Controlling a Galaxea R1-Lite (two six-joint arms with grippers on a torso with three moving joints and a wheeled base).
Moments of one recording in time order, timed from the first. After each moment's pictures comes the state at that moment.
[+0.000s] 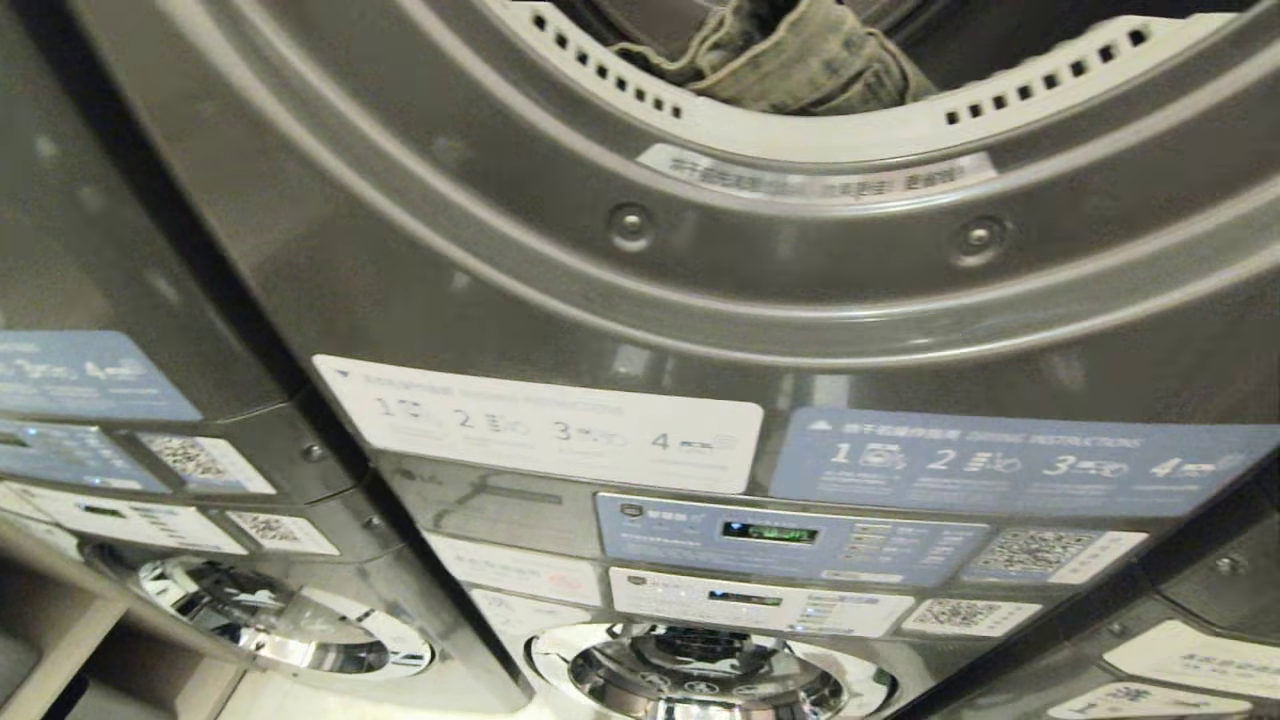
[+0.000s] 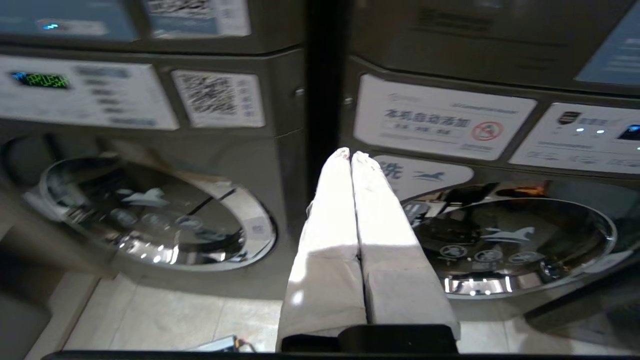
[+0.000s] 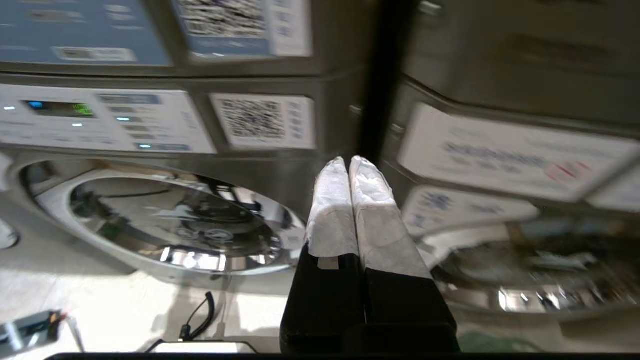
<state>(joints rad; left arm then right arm) 0.00 0.00 0.00 0.00 0.00 0.00 0.00 0.00 -0.06 0.15 -0.03 0.03</state>
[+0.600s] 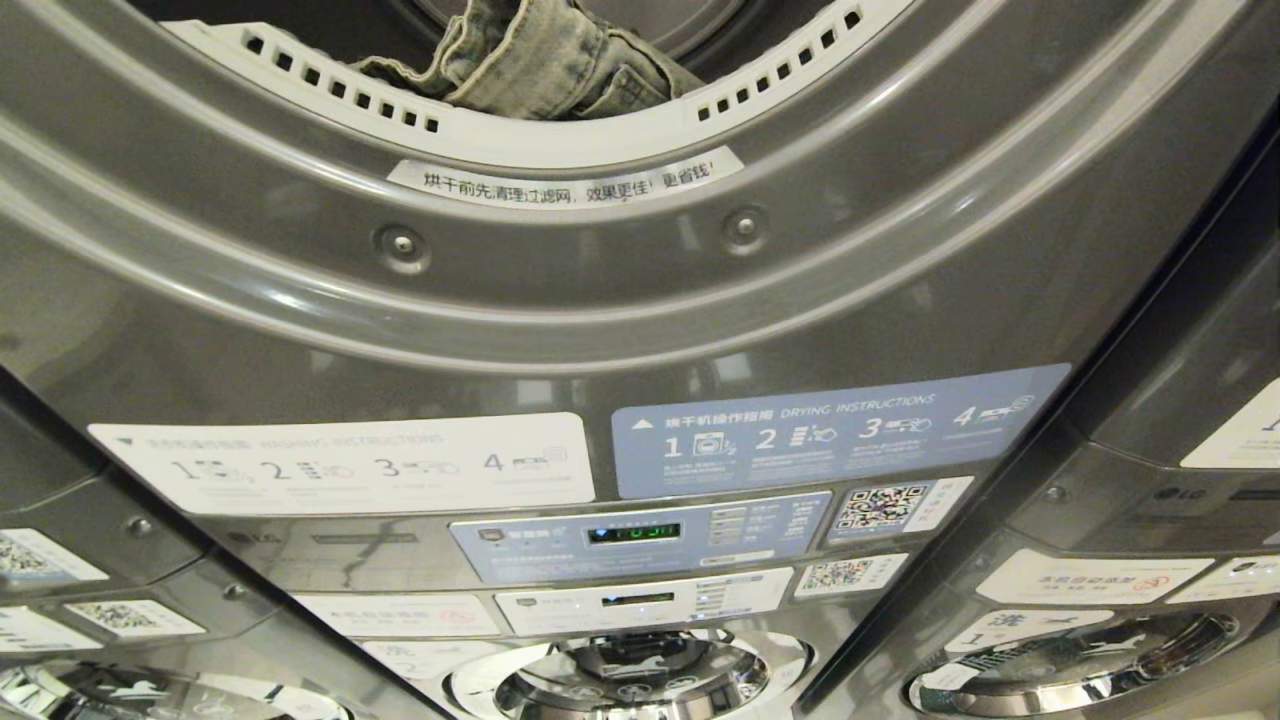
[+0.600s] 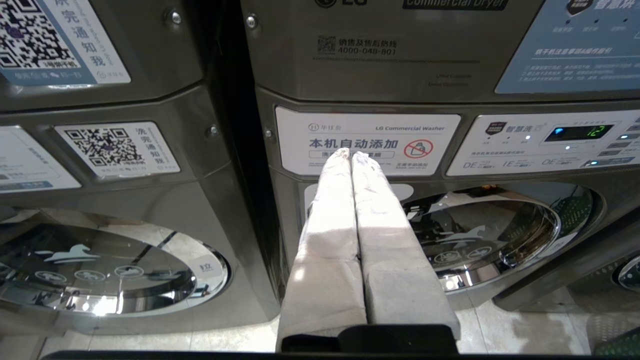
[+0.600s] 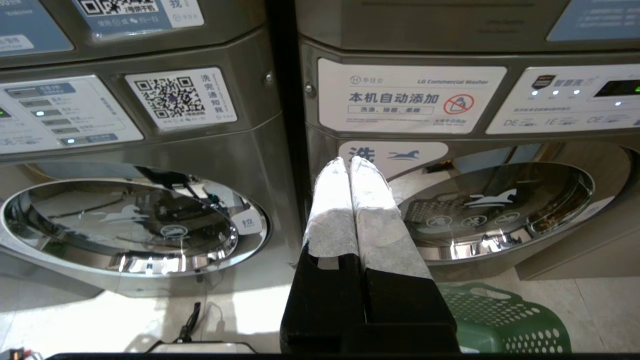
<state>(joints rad) 0.00 0.00 0.00 0.00 0.00 0.00 0.00 0.00 -0.06 0.15 -0.03 0.03</state>
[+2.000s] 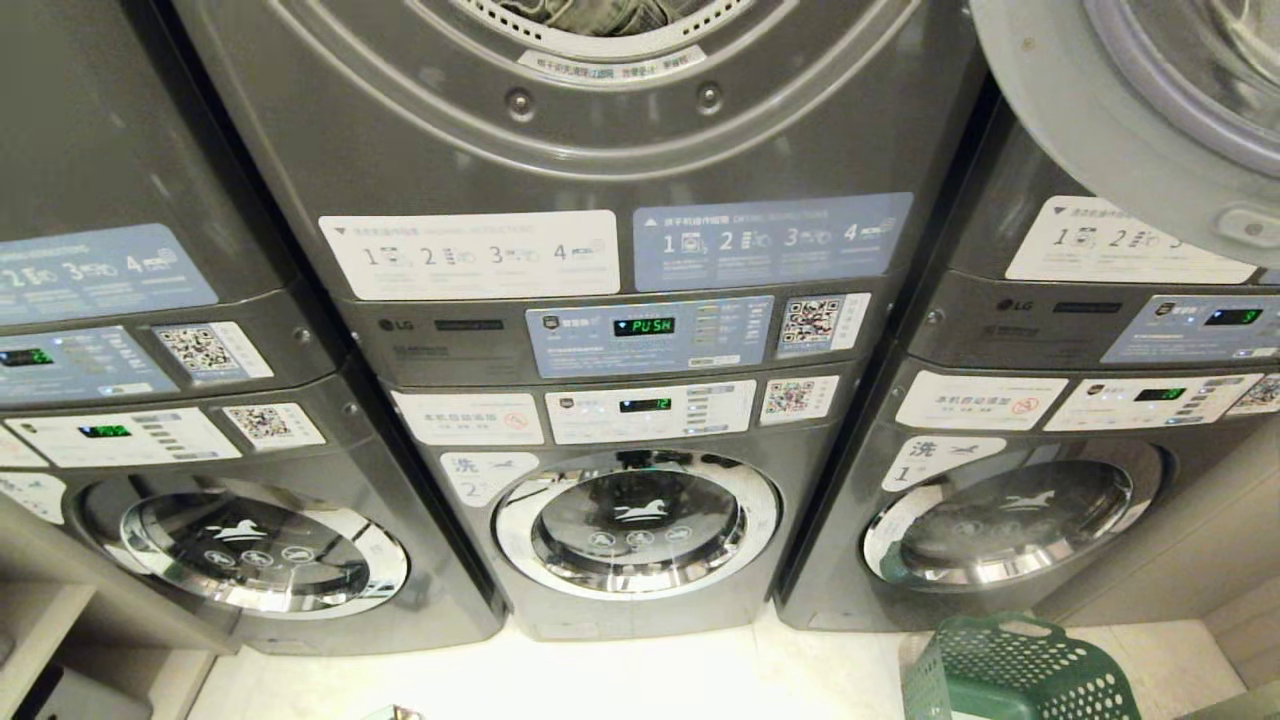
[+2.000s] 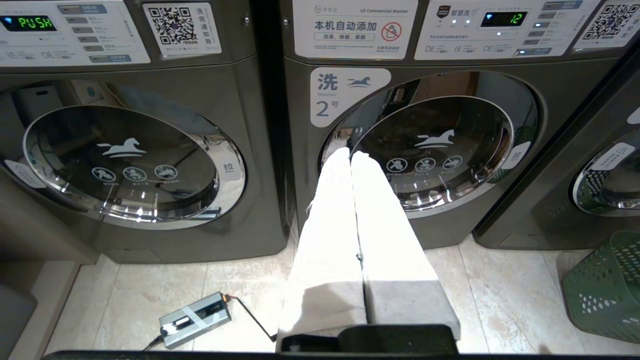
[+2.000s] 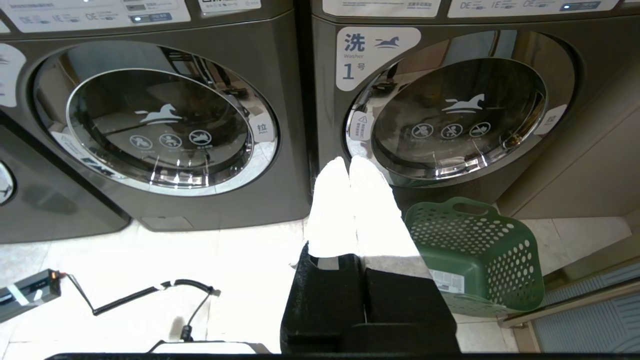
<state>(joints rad) 0.00 0.00 0.00 0.00 0.00 0.00 0.00 0.00 -0.06 0.16 -0.03 0.03</state>
